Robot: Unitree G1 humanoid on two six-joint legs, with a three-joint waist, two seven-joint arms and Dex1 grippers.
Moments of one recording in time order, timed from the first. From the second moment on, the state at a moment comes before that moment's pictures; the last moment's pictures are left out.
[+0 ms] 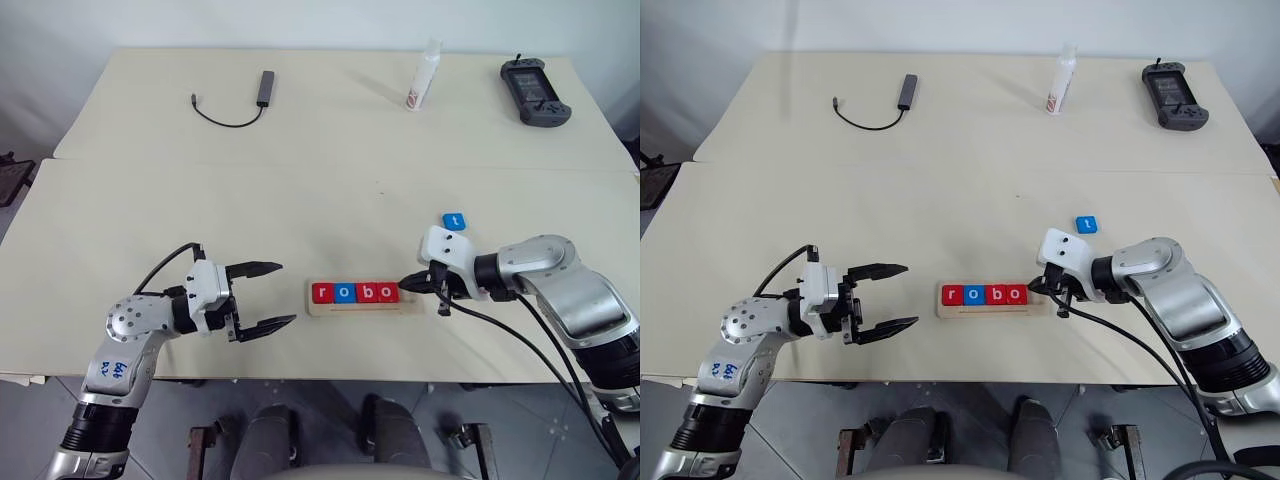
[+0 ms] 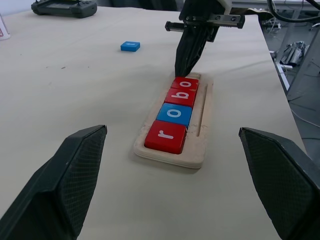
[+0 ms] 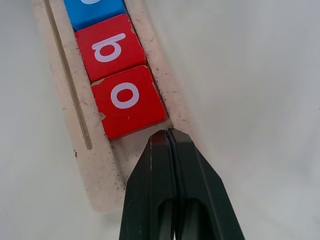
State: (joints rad) left arm -0.12 0.57 0.02 -0.14 -0.43 0.03 -1.04; right arm -0.50 -0.87 0.26 -0.19 0.20 0.68 1.12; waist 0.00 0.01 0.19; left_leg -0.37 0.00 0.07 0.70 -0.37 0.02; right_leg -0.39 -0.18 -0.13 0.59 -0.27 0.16
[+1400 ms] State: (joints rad) left arm -0.23 0.59 0.03 0.02 -0.43 0.00 -1.11; right arm -0.16 -0.69 -0.34 -0.14 0.45 0.56 0.70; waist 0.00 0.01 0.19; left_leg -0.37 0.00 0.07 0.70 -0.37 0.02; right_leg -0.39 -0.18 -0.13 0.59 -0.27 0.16
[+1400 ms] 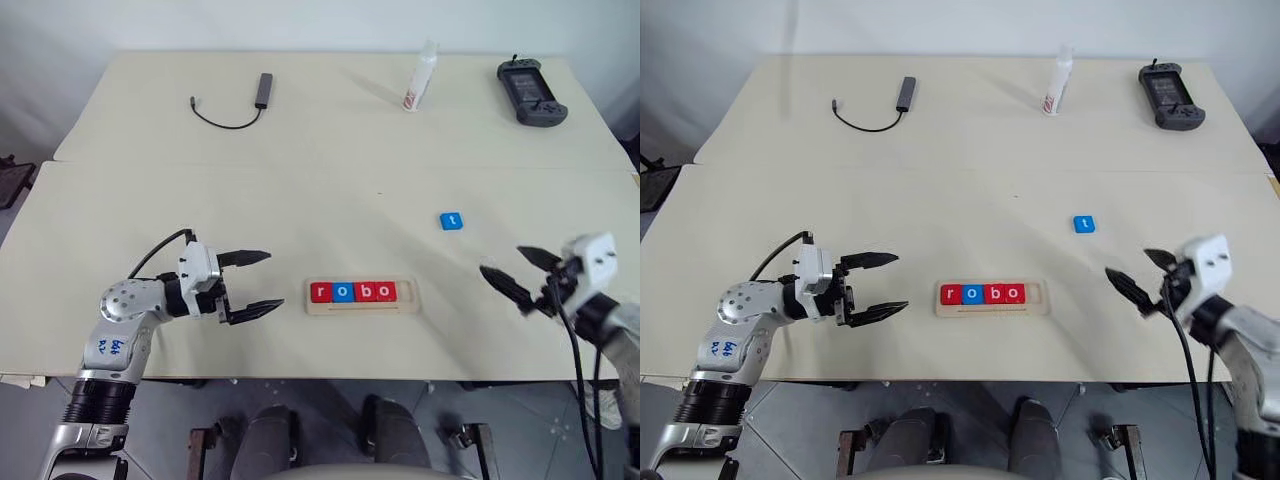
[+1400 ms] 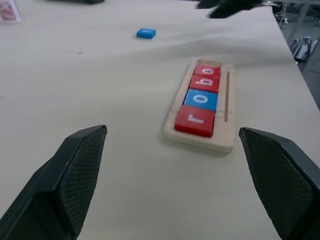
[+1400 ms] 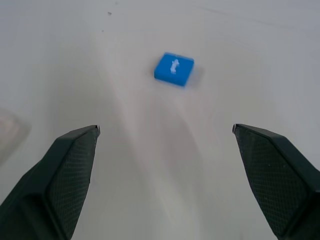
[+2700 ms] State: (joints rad) left arm -0.25 0.51 -0.04 0.00 -0.42 0.01 -1.09; right arm -0.10 -0.45 -0.31 -0.51 0.37 0.93 0.29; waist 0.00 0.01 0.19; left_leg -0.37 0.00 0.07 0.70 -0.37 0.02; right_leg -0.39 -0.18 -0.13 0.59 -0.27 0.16
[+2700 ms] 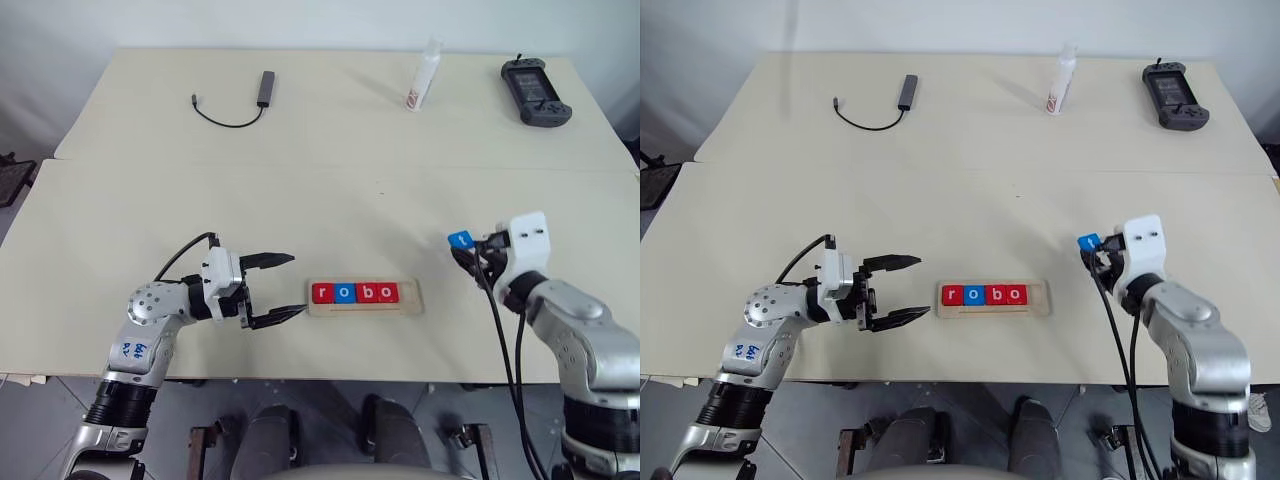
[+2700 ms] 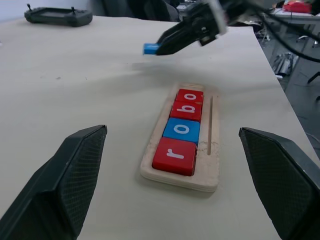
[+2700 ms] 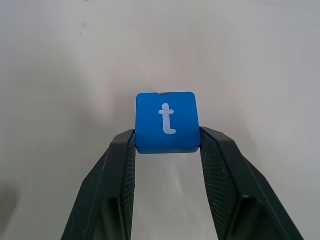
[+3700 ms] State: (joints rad) left arm -0.22 0.56 0.00 -0.03 -0.42 0.01 -1.15; right arm -0.29 -1.02 -0.04 0.14 0.25 0.13 1.28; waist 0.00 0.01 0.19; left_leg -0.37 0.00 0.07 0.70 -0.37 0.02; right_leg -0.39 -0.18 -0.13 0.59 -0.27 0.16
